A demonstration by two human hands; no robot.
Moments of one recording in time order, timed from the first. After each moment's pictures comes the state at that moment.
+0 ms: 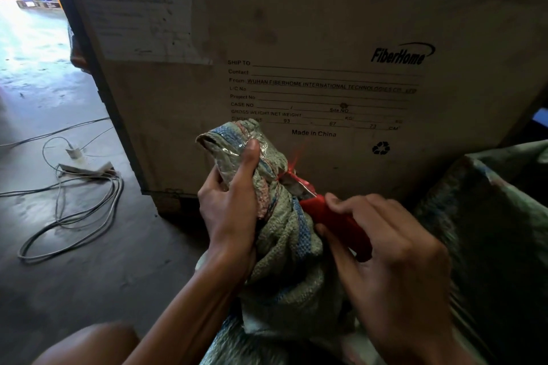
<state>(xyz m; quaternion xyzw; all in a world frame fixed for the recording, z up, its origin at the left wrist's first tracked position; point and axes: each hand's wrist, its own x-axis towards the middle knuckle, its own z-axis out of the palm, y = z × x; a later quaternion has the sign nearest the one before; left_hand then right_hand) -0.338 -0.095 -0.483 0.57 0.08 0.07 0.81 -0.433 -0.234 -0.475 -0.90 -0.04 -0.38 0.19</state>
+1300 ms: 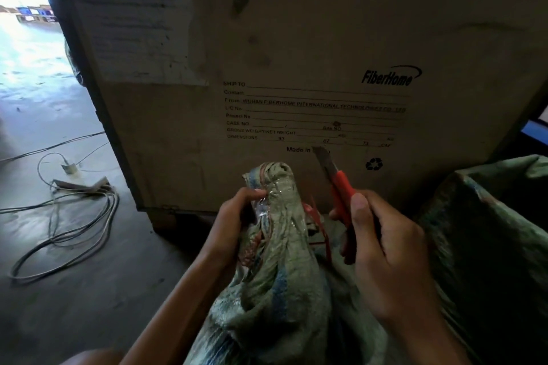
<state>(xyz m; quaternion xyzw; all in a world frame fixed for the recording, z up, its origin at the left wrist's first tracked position) -0.303 -0.081 -0.512 0.60 -0.05 -0.15 0.79 -0.404 -0.248 -0.468 -0.83 0.02 -0.30 0.47</state>
